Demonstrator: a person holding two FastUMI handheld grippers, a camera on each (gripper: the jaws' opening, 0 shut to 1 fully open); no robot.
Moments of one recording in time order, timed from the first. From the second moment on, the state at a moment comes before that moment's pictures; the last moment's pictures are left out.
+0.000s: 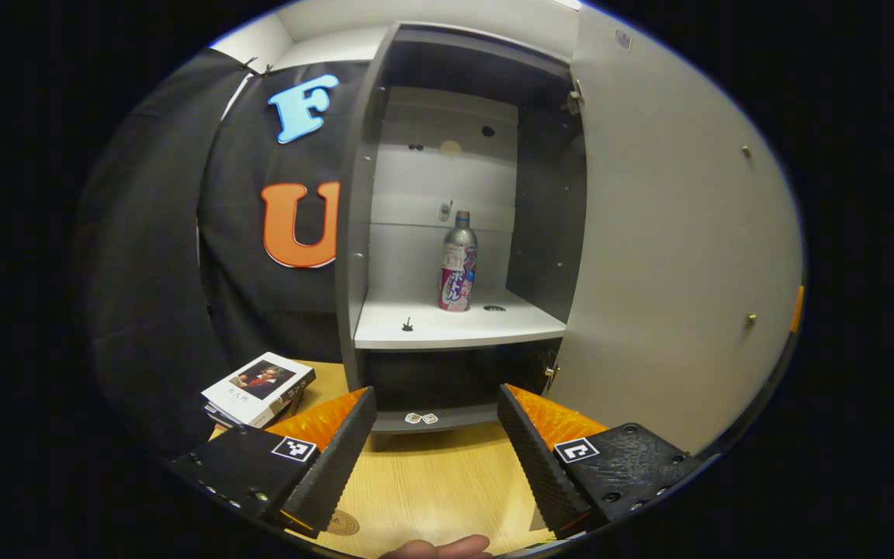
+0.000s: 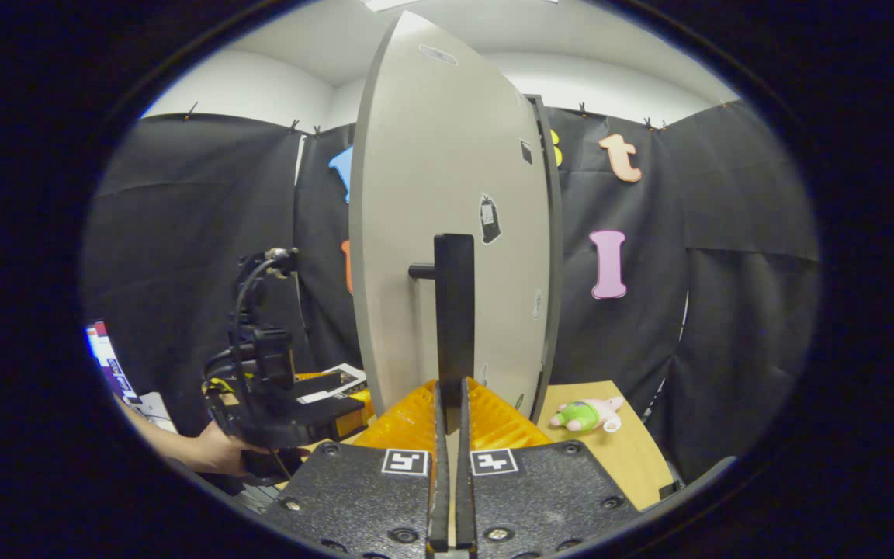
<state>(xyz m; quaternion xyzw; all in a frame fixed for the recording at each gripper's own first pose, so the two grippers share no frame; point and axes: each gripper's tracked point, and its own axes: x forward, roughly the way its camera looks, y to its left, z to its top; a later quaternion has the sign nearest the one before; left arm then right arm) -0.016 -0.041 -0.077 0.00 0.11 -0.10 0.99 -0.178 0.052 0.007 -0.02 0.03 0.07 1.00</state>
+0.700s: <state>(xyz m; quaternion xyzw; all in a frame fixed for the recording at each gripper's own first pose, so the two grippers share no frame) 0.173 -0.097 -0.030 0.05 0.03 -0.07 1.00 -0.196 -0.023 0.003 -0.02 0.03 -0.01 1.00</state>
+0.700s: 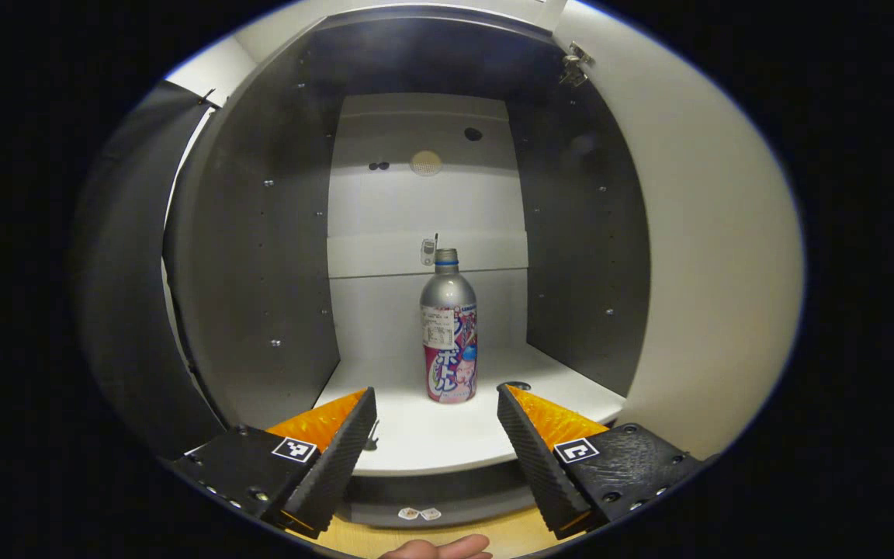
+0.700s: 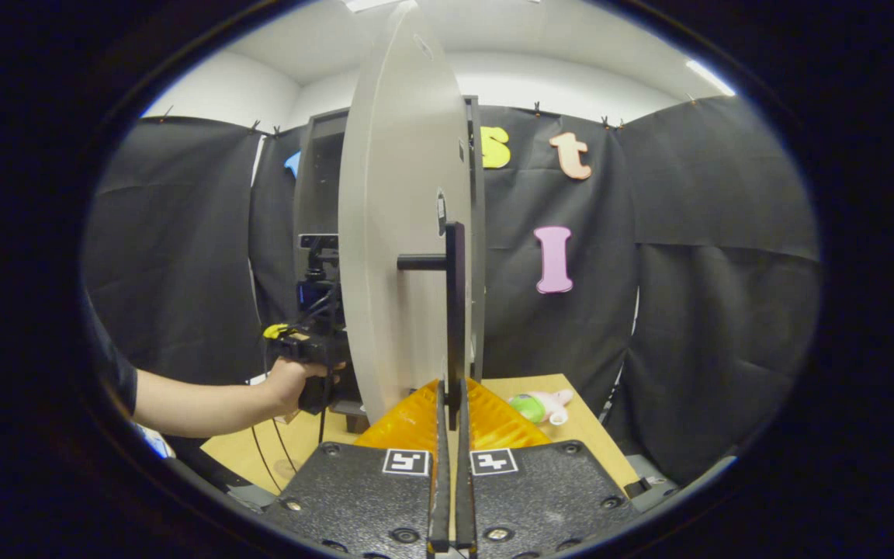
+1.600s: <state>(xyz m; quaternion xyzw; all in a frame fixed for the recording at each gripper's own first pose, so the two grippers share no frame) 0.305 -0.119 0.028 0.04 -0.01 -0.04 1.00 -0.193 -0.100 -0.001 -0.04 0.02 -0.11 0.99</state>
